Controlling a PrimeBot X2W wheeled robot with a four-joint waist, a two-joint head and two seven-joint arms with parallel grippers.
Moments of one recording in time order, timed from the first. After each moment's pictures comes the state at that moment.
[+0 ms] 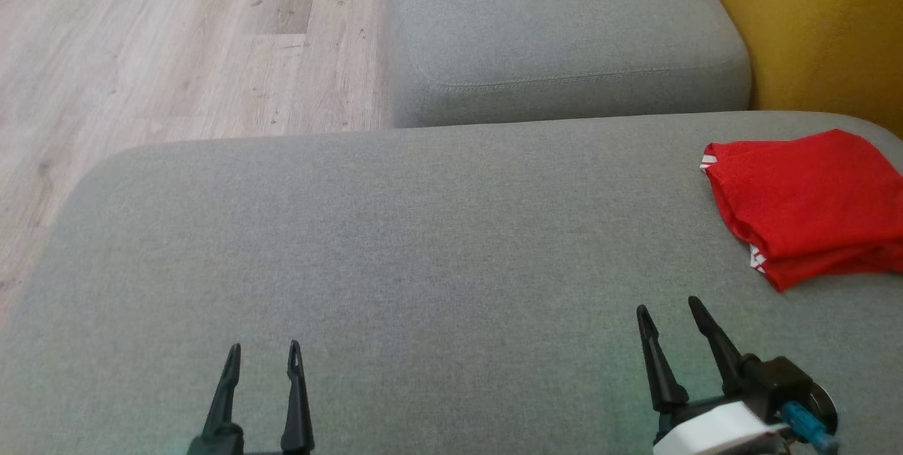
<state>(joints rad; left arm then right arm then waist) 0.18 0.06 -0.18 0.16 -0.12 0.13 -0.26 0.09 -0.05 0.13 0.28 0.10 0.13 -0.25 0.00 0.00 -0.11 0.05</state>
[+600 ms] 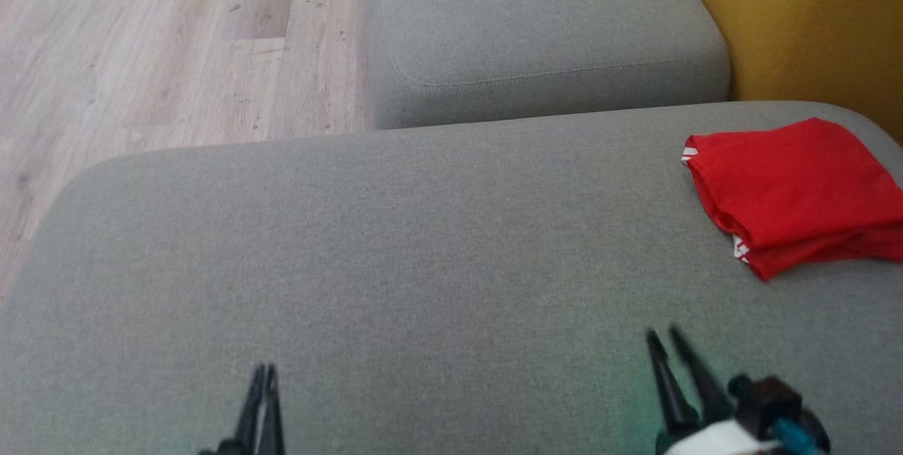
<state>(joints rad) 0.19 0.06 -0.17 0.20 -0.10 0.12 -0.26 0.10 -0.05 0.14 0.33 0.13 0.13 -0.25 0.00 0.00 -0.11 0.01</state>
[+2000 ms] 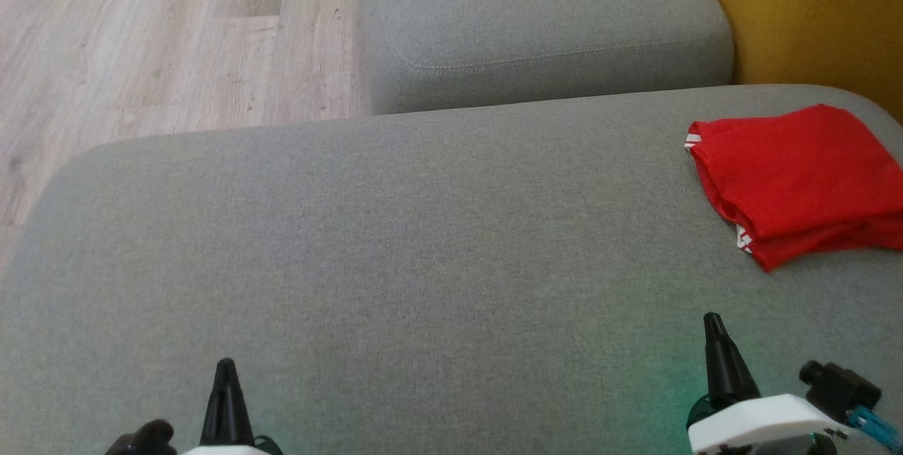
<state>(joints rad) 0.14 0.06 -0.12 0.24 -0.60 0.04 -0.15 0.09 -0.05 0.08 0.33 0.62 0.13 -0.15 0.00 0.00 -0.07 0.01</state>
